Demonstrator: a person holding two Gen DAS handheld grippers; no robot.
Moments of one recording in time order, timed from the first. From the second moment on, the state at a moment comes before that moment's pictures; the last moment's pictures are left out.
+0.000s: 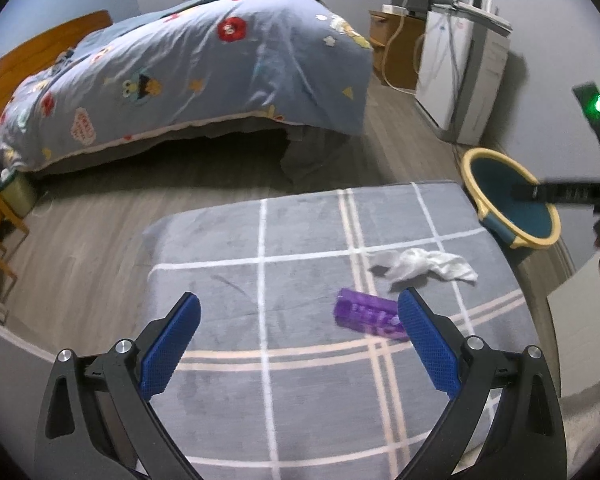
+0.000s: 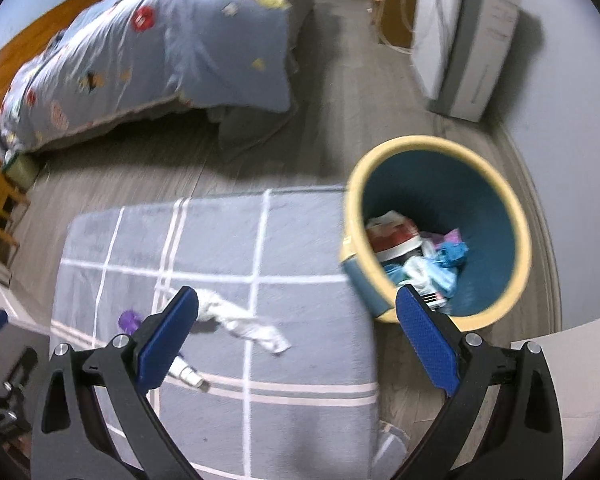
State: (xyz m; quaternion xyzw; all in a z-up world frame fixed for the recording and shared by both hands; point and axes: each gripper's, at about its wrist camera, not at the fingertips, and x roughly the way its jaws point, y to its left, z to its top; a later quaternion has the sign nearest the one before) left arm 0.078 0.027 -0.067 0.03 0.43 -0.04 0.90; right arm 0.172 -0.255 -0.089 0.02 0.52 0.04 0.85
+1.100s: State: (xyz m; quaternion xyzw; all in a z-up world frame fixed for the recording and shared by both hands) left arm 0.101 0.114 -0.082 -0.05 0.47 0.02 0.88; right arm 0.152 -0.065 -0.218 -0.19 0.57 0.22 0.77
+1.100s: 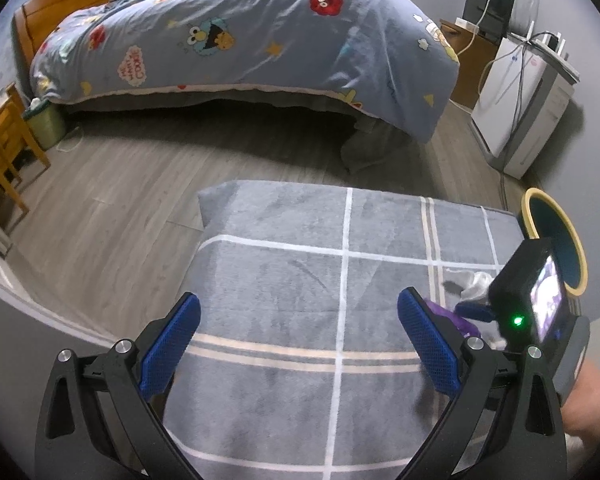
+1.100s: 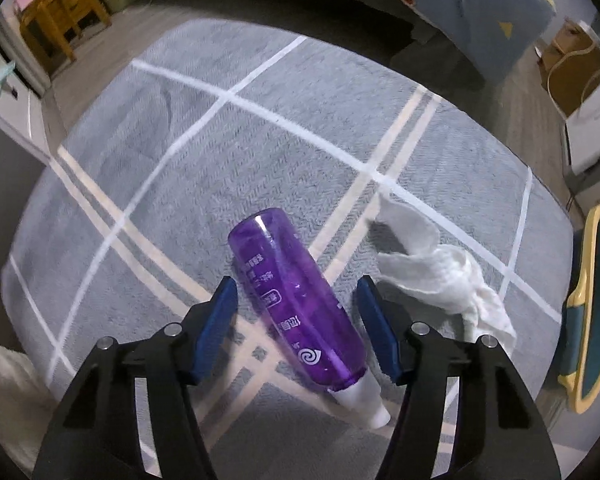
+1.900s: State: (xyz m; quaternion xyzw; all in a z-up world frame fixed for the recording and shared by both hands) left arm 0.138 0.013 -0.128 0.00 0.51 -0.05 0.86; right arm 0.187 -0.218 -0.149 -0.07 0.59 0.11 0.80
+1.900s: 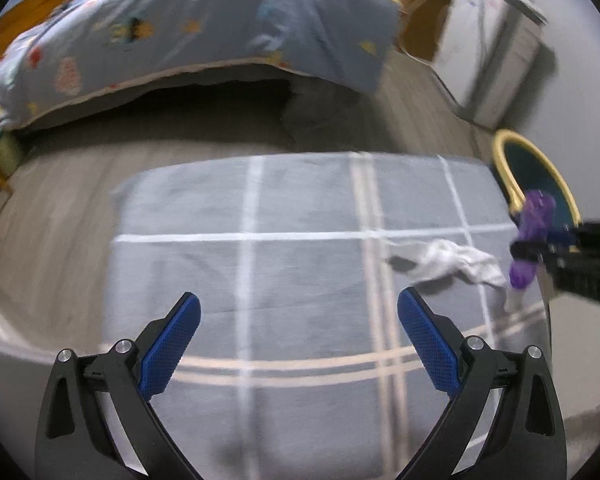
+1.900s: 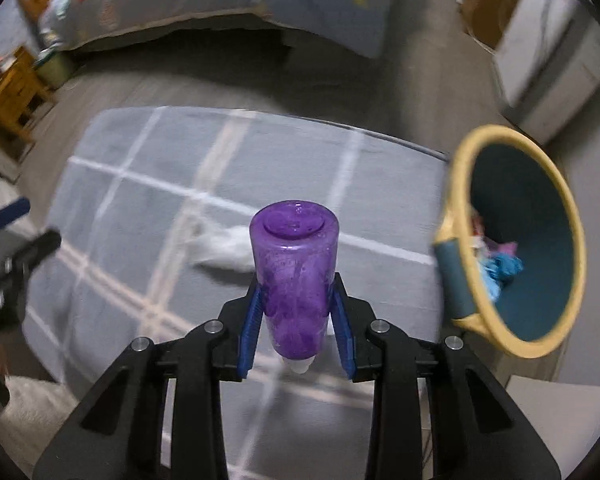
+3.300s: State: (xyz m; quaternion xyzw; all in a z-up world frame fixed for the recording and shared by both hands) left arm 0.175 -0.103 -0.202 0.10 0.52 -0.16 0.83; right arm 0.203 -0.261 -0.206 -0.04 0.66 0.10 0.75
